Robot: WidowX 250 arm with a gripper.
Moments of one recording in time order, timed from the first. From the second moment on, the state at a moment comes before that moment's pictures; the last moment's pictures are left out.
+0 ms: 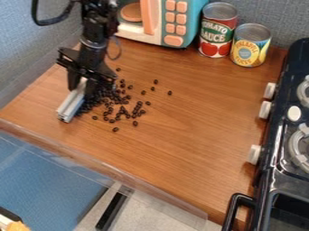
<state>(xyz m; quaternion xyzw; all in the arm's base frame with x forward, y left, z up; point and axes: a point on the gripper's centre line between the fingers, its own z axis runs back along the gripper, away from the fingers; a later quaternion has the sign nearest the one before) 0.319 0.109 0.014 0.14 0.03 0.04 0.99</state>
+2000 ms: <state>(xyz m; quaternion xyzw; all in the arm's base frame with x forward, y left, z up) 0.314 0.082 0.092 0.05 -0.02 0.07 1.00</state>
